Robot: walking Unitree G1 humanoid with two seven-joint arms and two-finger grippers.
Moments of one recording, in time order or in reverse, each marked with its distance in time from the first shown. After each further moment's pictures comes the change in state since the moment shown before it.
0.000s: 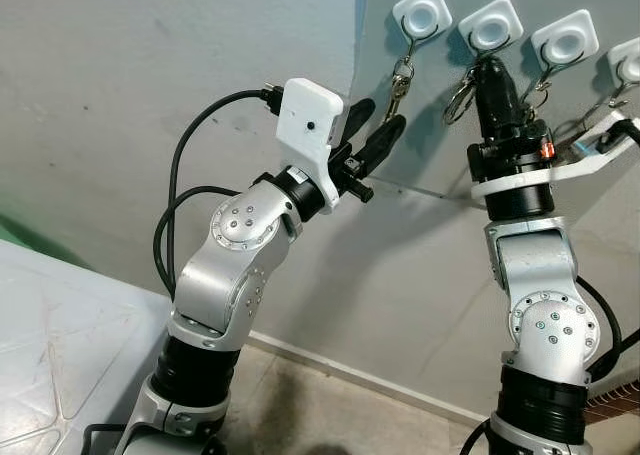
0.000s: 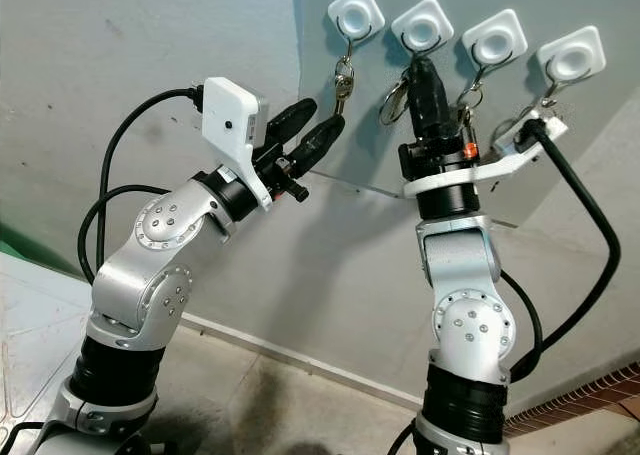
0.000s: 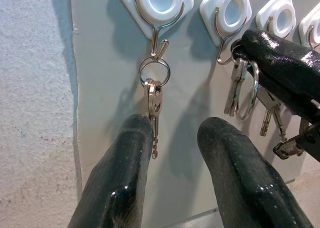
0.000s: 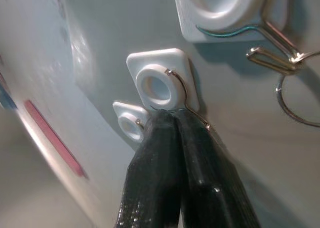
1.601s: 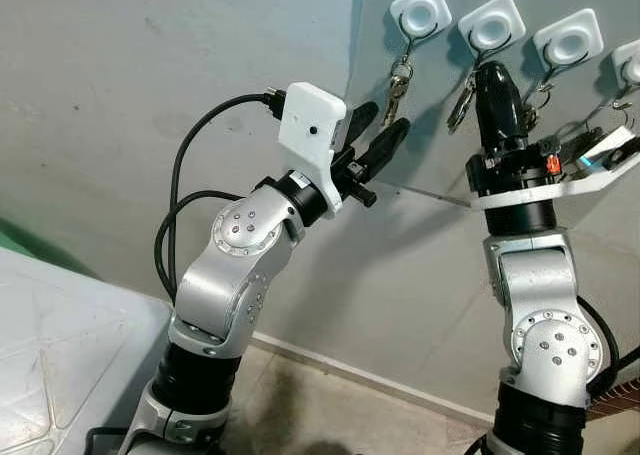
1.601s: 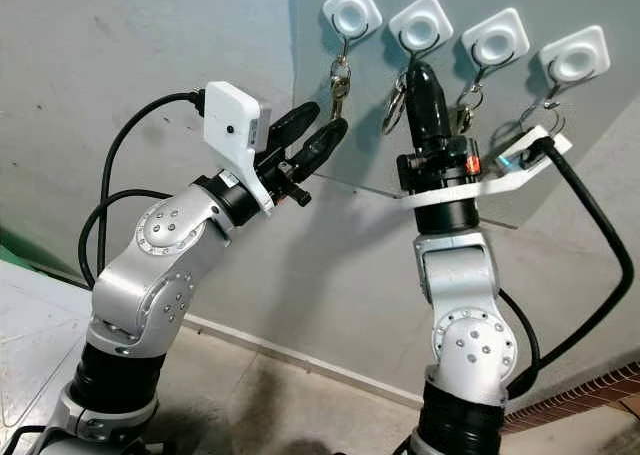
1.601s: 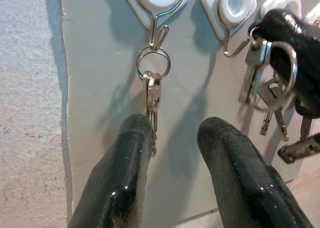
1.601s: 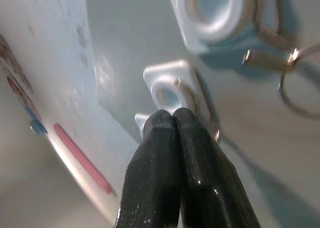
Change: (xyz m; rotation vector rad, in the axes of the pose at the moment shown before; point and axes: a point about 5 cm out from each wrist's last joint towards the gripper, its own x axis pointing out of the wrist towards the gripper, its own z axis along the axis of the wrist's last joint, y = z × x) left arm -0.002 -0.006 0.000 -0.009 -0.004 -0.004; right arm -0.009 0.014 0.002 0.172 -0.097 0.089
